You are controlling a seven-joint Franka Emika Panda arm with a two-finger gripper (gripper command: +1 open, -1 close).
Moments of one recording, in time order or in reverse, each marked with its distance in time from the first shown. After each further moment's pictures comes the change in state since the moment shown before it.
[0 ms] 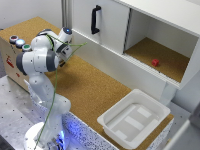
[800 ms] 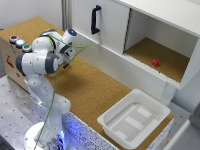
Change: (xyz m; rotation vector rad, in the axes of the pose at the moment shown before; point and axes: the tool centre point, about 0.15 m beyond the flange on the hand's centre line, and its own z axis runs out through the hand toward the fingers) arm -0.007 0.040 -0.021 0.011 -0.030 0.014
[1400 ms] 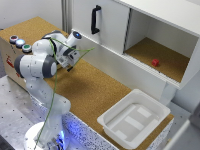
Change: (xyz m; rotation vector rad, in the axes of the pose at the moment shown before) arm -0.005 0.042 -0.020 0.019 0.006 0.028
